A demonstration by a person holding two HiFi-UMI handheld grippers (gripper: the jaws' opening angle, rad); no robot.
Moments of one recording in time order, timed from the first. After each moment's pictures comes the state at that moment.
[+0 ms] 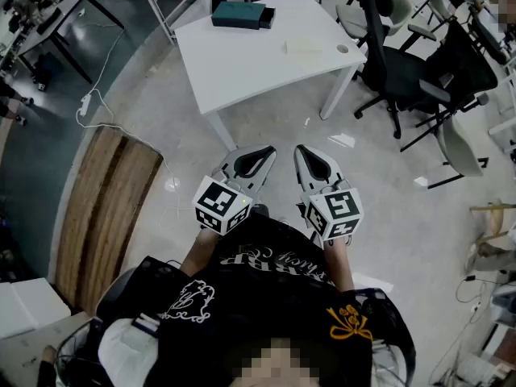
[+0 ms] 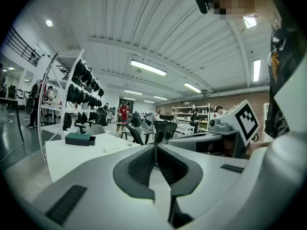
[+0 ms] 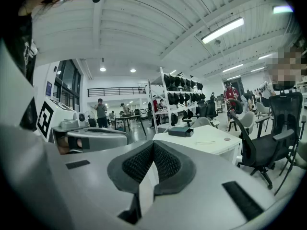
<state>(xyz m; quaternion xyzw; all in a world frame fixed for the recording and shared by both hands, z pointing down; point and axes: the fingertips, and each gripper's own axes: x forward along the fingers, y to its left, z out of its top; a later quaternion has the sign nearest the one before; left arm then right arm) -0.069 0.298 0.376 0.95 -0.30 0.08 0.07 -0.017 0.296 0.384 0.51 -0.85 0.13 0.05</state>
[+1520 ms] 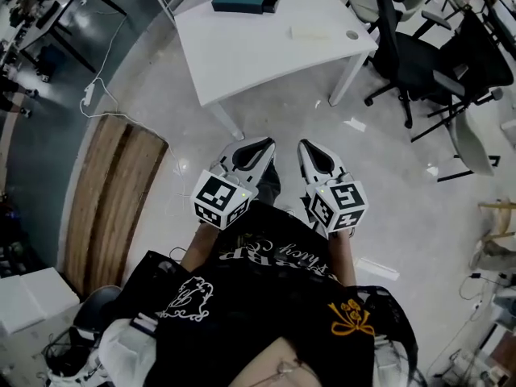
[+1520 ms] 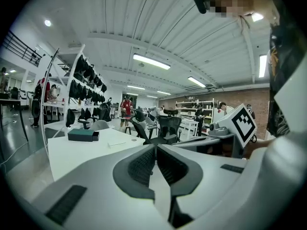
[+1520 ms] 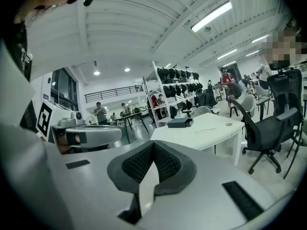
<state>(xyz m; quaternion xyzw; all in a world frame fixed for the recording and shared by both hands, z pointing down) -0.060 0.260 0.400 0.94 -0.32 0.11 0.08 0.003 0.260 0.428 0.50 -0.84 0.20 0.04</state>
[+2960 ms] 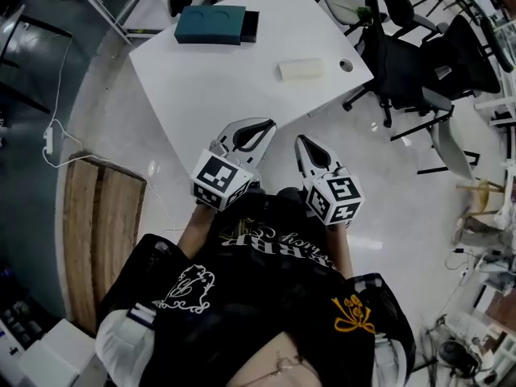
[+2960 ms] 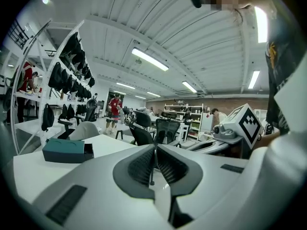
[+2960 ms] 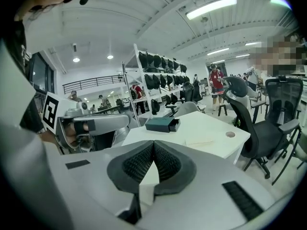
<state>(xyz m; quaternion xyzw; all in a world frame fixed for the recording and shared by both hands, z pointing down) -0.070 -0.079 0.407 0.97 -0.21 0.09 0.09 -0.015 -0.045 0.447 0.58 -0.78 0.23 0.10</state>
